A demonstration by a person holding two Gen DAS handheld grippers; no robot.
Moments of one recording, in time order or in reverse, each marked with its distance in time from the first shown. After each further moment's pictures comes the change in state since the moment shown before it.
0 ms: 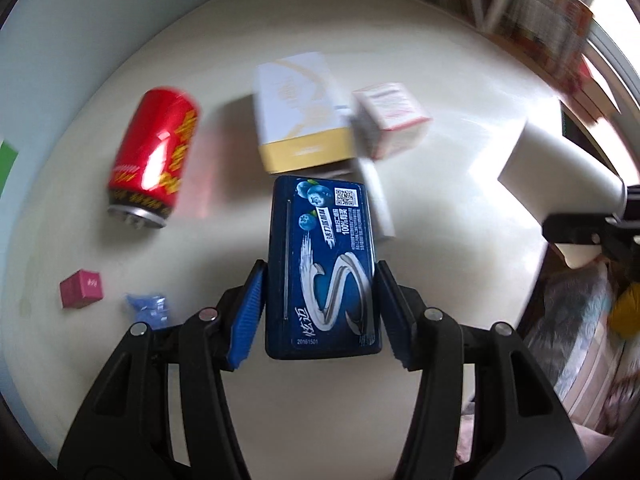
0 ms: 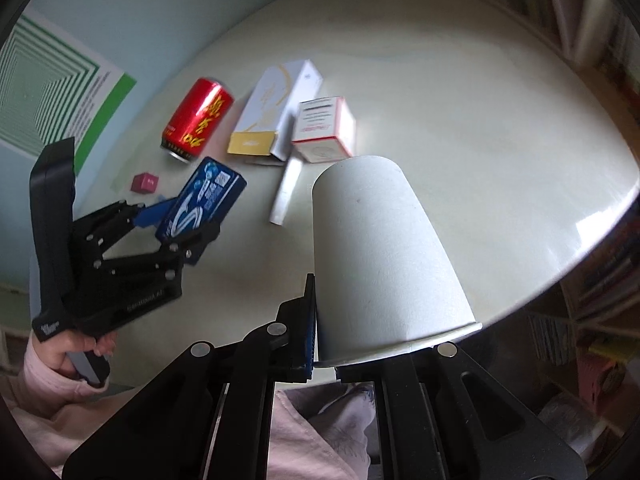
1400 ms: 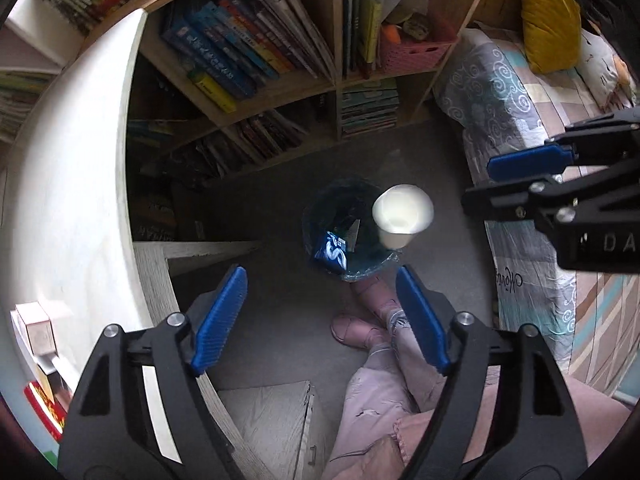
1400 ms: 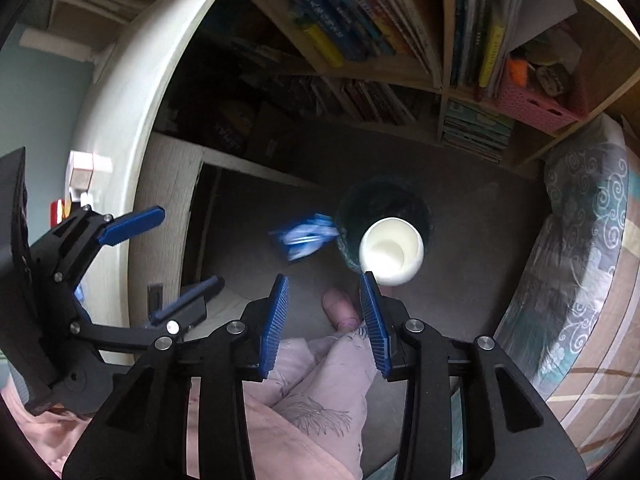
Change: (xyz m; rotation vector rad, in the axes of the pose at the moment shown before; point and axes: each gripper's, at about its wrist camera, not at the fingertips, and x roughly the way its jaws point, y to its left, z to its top) left arm 0.035 -0.329 -0.053 0.908 0.155 -0.192; right arm -0.048 -0.177 -0.243 0.786 -0.086 -0.131
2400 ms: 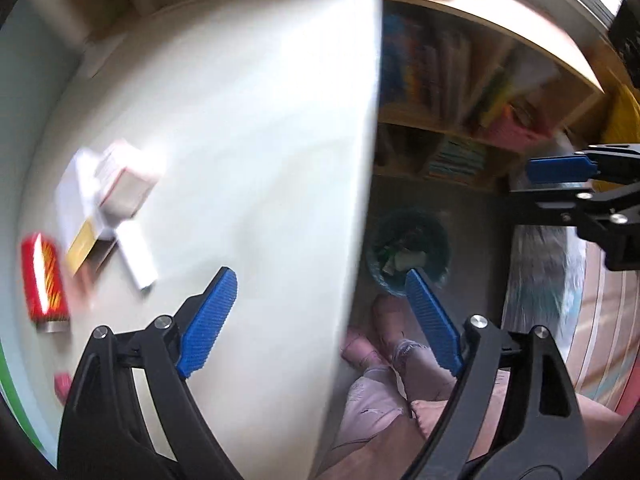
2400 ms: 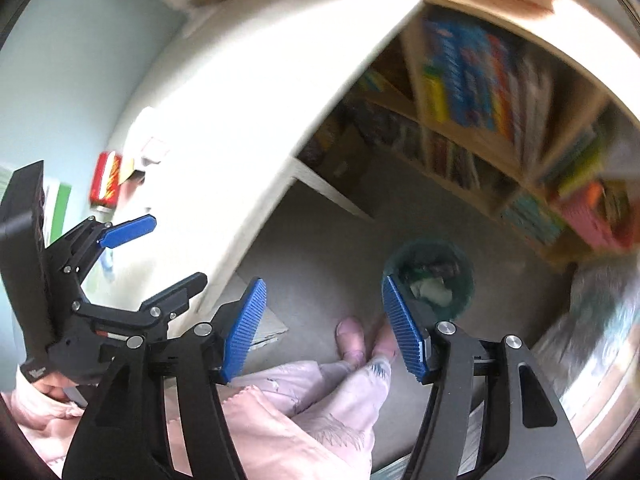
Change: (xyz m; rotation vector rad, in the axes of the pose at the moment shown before) left arm -0.058 0.123 -0.100 -0.495 -0.091 0.111; right arm -0.003 0.146 0.033 -0.410 -0.026 0.086
